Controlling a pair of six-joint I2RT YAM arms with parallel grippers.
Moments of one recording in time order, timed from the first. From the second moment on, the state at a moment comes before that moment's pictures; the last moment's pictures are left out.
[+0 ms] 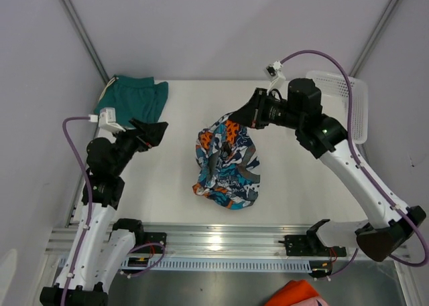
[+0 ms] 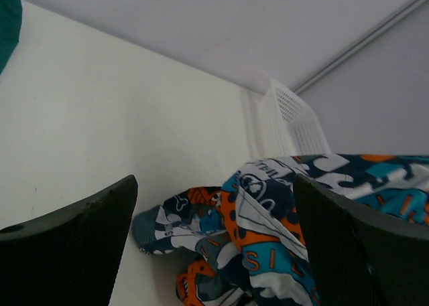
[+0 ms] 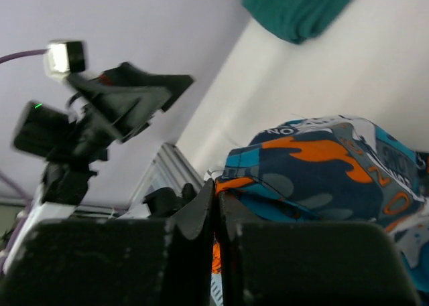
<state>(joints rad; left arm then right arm) -0.07 0.65 0.69 -0.04 0.30 -0.69 0.59 1.26 1.46 -0.41 -0.47 0.65</state>
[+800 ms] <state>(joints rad) -0.31 0.57 0.42 -0.17 0.04 -0.66 0.84 1.40 1.28 -0.47 -0.06 0.50</state>
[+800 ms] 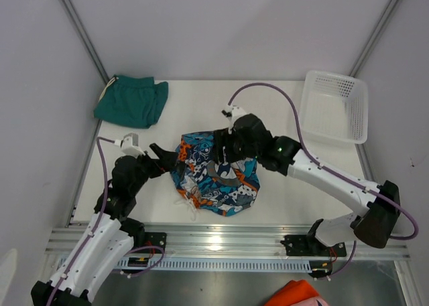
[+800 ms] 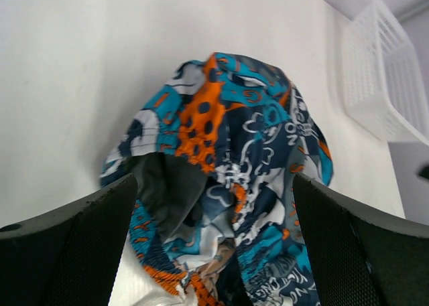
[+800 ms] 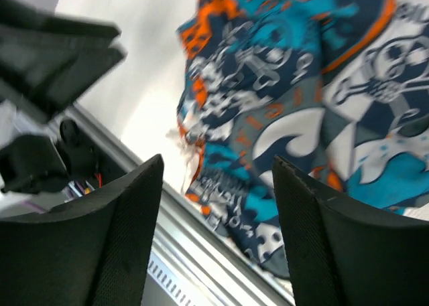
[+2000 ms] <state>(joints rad) -0.31 0.40 0.48 -0.47 0.25 -0.70 1.35 1.84 1.32 -0.65 0.67 0.75</state>
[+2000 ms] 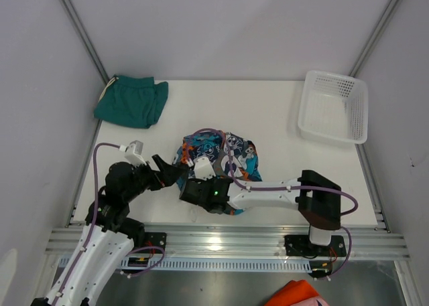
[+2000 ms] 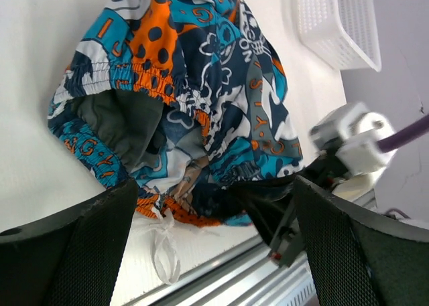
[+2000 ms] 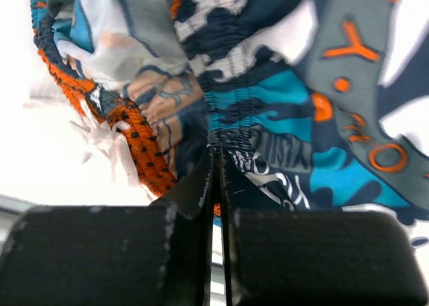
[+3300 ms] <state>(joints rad) -0.86 0.87 0.59 -0.16 0.02 -0.94 1.54 1.32 0.95 -0.13 0.89 0.48</state>
